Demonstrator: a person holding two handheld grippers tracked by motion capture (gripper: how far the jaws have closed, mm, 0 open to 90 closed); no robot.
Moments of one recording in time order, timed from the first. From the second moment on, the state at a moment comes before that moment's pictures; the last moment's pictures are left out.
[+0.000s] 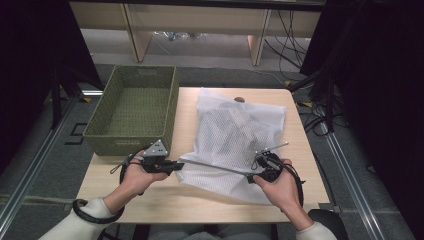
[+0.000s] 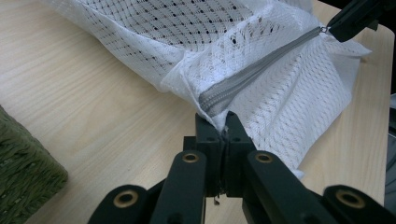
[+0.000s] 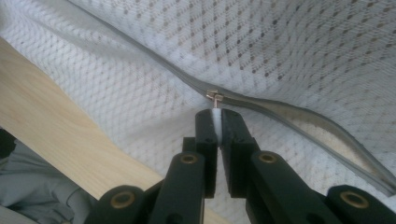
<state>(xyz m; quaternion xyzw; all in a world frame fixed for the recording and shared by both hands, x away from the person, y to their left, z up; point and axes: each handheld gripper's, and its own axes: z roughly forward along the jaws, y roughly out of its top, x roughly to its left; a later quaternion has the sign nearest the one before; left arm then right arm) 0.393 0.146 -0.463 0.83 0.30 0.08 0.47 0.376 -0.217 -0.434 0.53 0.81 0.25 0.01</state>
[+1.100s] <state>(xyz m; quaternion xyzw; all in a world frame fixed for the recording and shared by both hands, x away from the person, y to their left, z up) 0.390 0.159 -0.464 0.82 0.31 0.08 0.47 0.377 -0.226 -0.435 0.54 0.81 0.24 0.01</state>
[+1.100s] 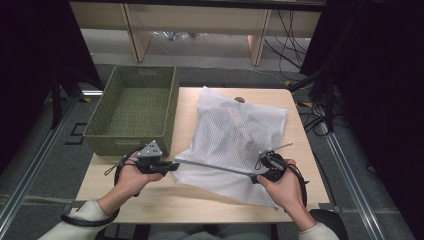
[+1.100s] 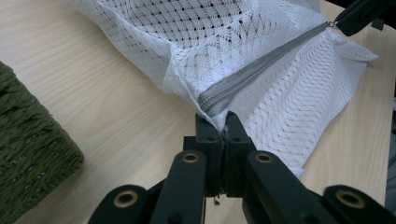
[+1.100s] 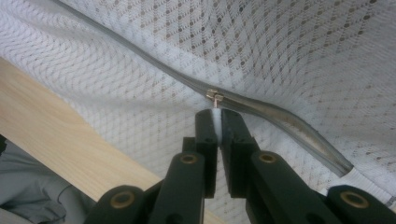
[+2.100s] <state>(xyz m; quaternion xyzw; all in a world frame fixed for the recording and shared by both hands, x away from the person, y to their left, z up) 0.392 0.163 -0.463 0.82 0.32 0.09 0.47 0.375 -0.237 -0.435 0.55 0.80 0.23 0.01</state>
